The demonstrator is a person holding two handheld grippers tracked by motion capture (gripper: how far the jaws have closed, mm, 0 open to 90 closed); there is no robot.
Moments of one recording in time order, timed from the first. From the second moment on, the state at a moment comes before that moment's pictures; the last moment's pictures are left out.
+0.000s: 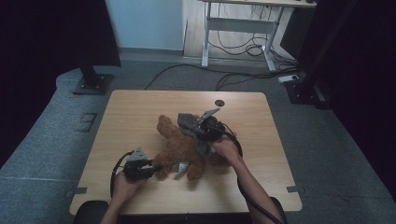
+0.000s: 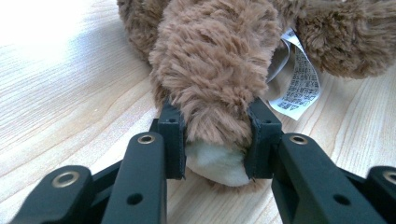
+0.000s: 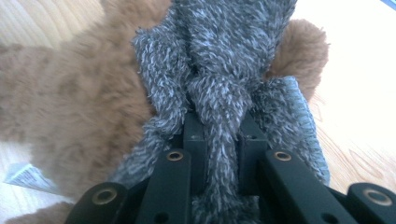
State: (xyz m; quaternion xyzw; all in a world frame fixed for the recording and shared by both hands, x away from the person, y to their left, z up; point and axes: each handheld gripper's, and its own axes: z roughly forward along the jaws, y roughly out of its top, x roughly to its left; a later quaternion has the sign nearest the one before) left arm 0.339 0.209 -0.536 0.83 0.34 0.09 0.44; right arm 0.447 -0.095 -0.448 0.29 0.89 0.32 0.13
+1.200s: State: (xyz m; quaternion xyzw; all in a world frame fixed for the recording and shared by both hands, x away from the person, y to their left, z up) left arm 0.340 0.210 -0.536 0.83 0.34 0.08 0.44; right arm 0.409 -0.029 -0.435 0.20 0.92 0.32 0.12
